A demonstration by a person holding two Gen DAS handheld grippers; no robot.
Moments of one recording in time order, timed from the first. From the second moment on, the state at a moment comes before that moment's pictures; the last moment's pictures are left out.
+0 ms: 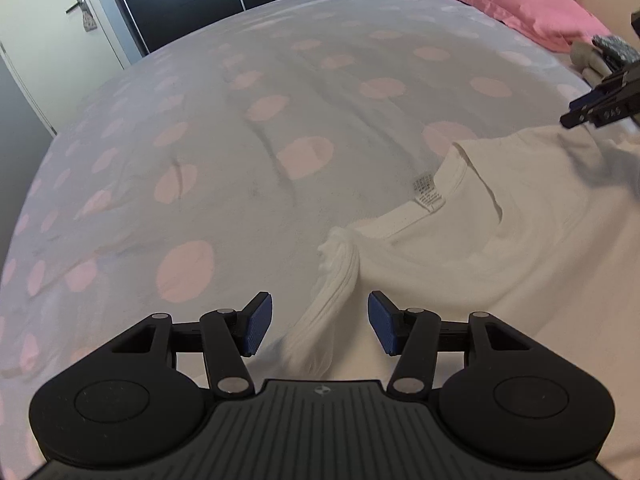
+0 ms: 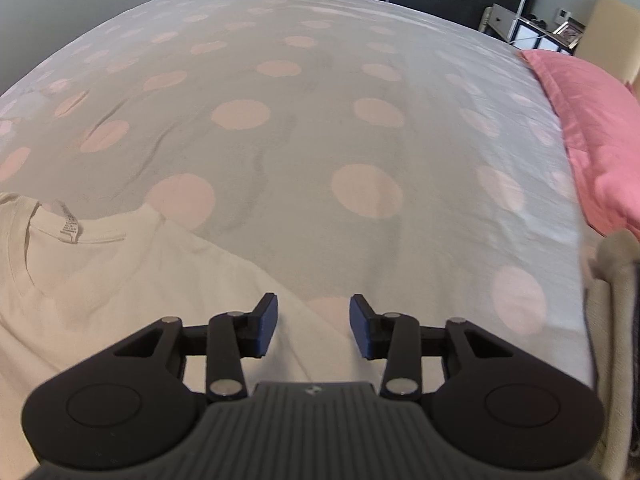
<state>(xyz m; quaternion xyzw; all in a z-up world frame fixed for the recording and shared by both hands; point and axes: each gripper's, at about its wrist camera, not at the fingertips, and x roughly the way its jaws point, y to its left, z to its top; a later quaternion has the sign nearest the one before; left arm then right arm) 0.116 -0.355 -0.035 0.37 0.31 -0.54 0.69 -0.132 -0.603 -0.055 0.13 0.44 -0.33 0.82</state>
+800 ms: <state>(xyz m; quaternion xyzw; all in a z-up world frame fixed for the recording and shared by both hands) 0.155 -0.381 0.002 0.29 0.34 -0.49 0.75 -0.148 -0.606 0.002 0.12 0.39 -0.38 0.83</state>
